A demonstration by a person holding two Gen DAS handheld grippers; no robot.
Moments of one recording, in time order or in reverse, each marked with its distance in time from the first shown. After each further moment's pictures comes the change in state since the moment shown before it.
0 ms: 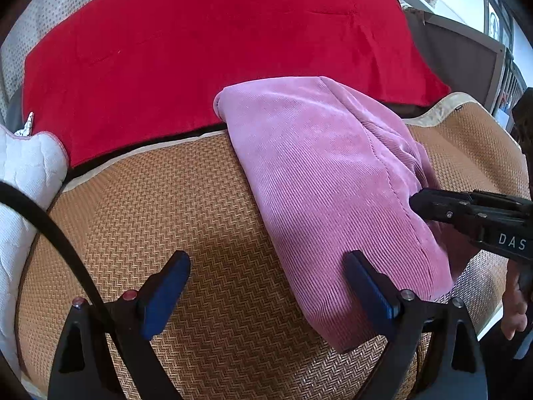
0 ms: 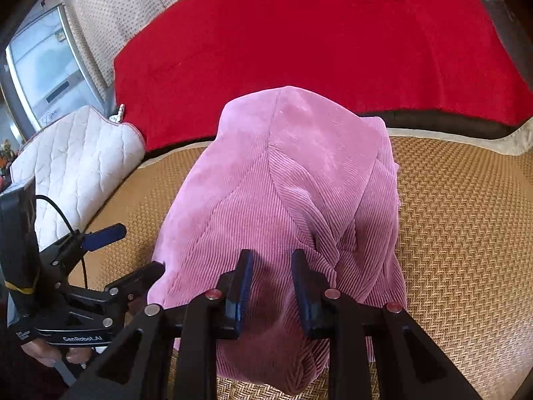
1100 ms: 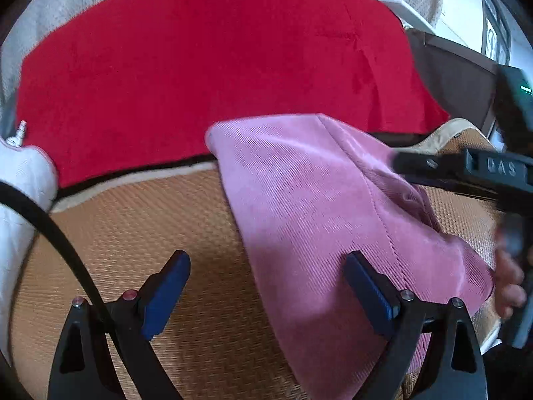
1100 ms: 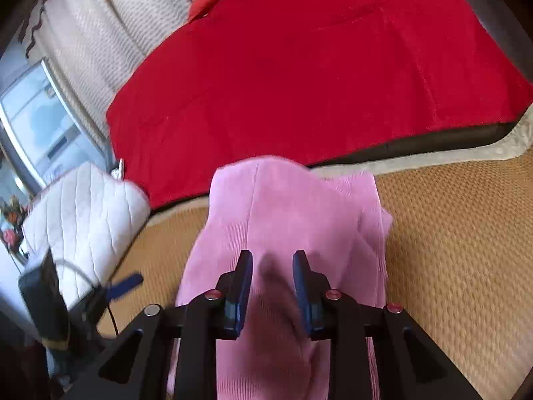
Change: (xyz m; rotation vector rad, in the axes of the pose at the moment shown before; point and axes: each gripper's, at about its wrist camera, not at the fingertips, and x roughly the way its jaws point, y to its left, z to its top) left arm 0.024 0.002 0.041 -0.028 -0.055 -0.053; right arm 0.000 -0.038 0.071 0.158 -0.081 0.059
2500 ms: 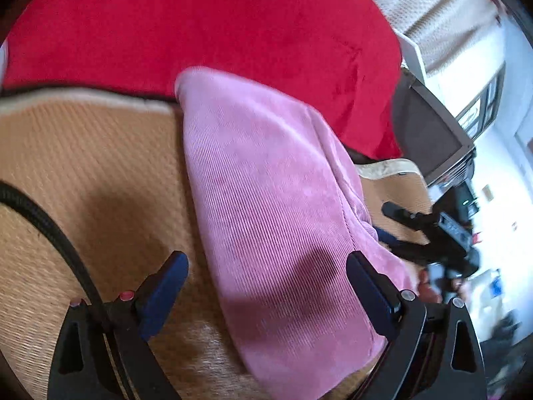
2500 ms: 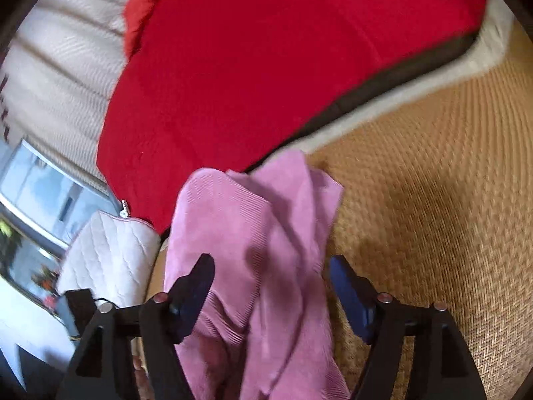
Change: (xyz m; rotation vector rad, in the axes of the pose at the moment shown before) left arm 0.021 0.054 -0.007 -0.342 0.143 -0.437; right arm -0.008 -0.115 -0.012 0.340 0.102 0.141
